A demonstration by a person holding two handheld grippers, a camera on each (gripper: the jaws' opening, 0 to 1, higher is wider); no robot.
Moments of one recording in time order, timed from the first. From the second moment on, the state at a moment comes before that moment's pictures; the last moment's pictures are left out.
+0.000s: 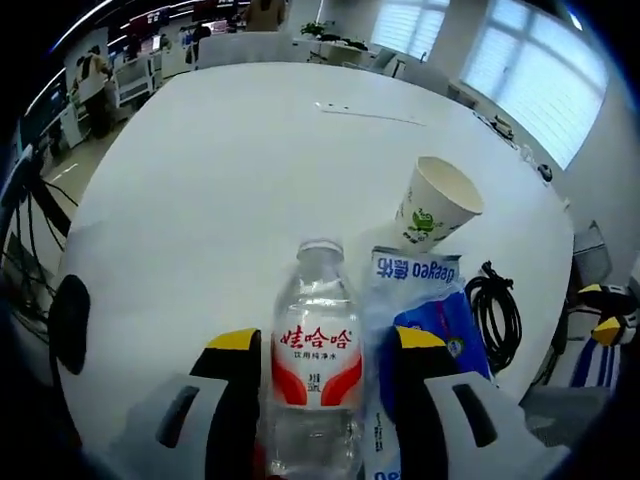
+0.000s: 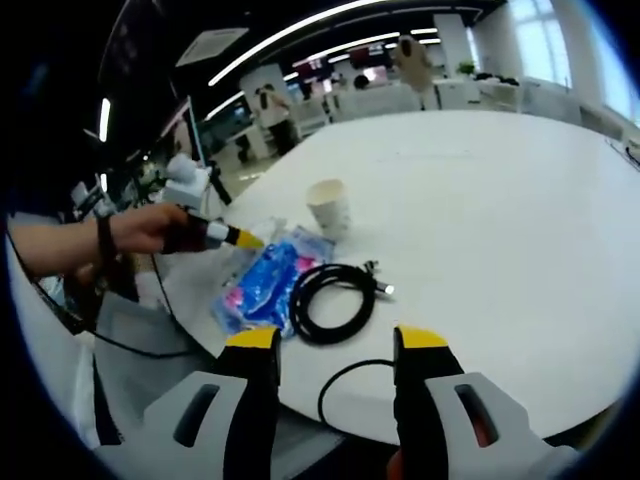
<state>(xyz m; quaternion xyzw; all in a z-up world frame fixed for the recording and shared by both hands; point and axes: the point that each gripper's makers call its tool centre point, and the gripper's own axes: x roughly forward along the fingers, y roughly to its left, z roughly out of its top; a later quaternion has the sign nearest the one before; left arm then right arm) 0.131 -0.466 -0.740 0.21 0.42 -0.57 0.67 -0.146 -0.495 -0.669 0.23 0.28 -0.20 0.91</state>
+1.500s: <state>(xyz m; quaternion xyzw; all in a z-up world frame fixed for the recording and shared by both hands) 0.158 -0.423 -0.742 0.16 0.41 -0.54 0.72 -0.133 -0.487 -0.672 0.23 0.28 -0.19 0.91</state>
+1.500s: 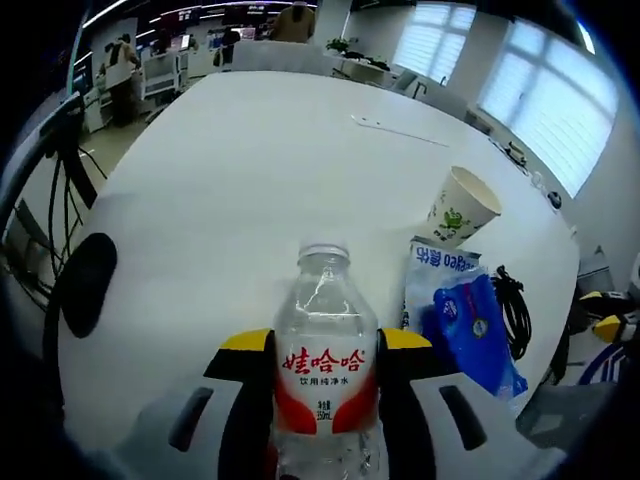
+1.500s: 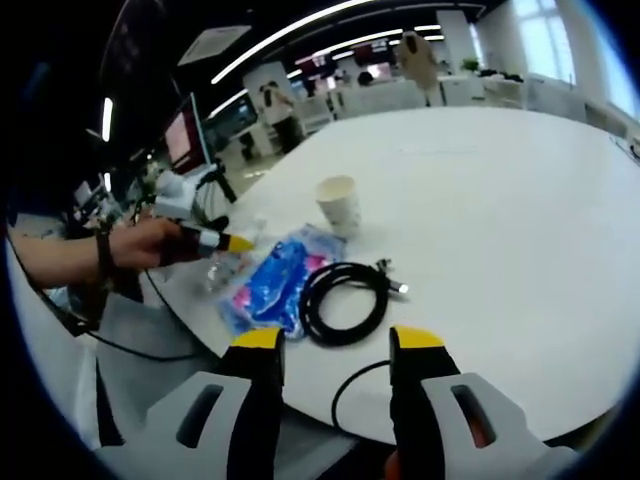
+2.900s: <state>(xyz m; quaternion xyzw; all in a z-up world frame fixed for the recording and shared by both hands) 0.151 -0.381 -0.688 0.18 0.29 -0.56 0.76 -0.129 -0.483 -0.671 0.24 0.28 -0.19 0.91</state>
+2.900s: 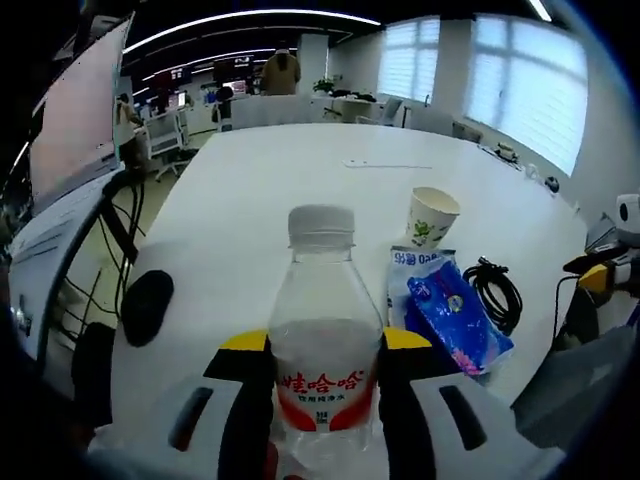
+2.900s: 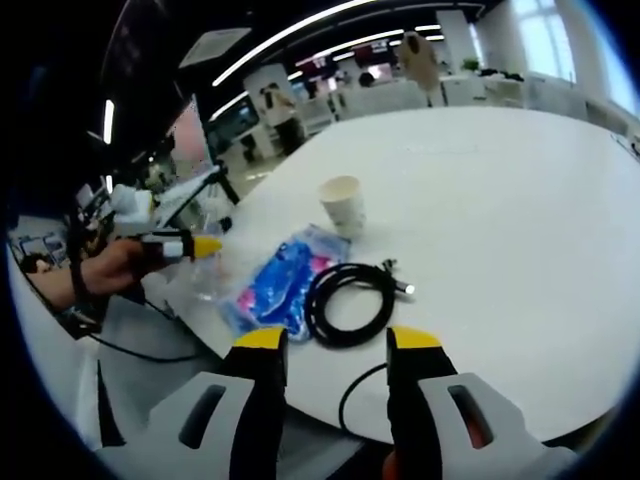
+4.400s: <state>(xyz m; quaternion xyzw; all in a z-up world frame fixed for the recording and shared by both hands) 0.143 -0.350 -0.683 0.18 0.26 -0.54 0.78 -0.129 -0.483 -0.676 0.24 0.29 -0.18 0.91</state>
